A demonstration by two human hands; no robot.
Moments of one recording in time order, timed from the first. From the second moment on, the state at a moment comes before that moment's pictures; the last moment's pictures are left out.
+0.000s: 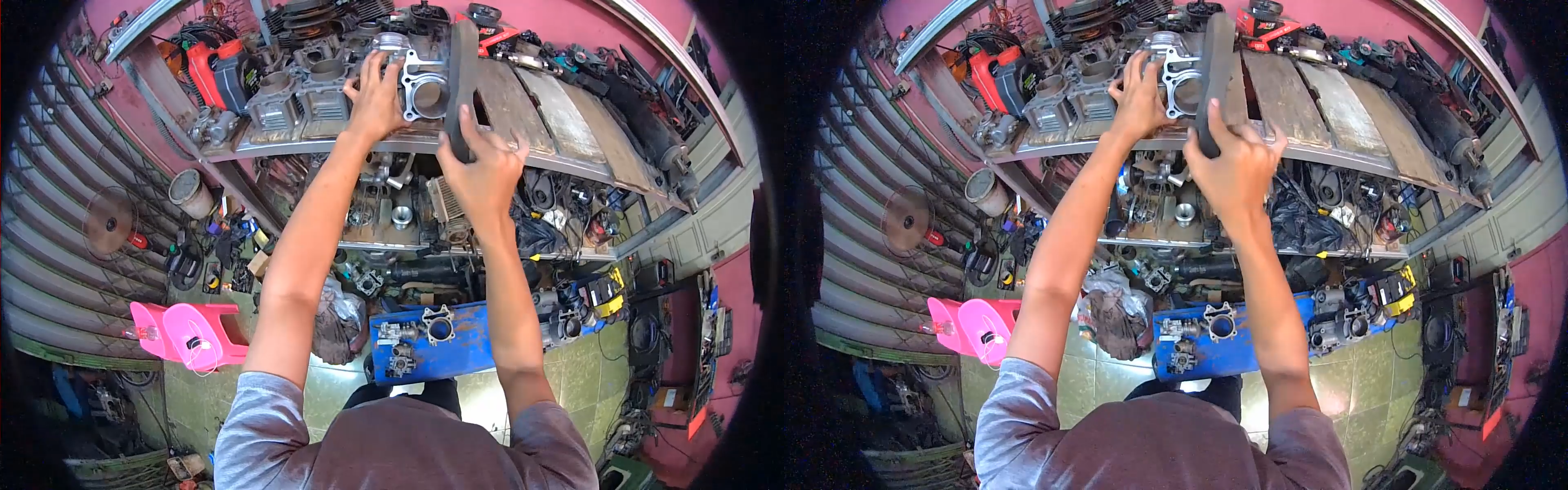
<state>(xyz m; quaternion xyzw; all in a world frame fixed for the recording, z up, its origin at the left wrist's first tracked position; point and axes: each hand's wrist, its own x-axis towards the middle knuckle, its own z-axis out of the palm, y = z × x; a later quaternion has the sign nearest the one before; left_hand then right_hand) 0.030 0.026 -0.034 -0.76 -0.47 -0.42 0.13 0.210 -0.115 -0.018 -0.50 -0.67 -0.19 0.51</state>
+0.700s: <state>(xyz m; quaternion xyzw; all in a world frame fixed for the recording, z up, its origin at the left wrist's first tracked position) 0.029 0.028 -0.027 -0.77 -0.50 -0.39 0.11 0.212 -0.136 -0.142 -0.51 -0.61 -0.10 0.60</state>
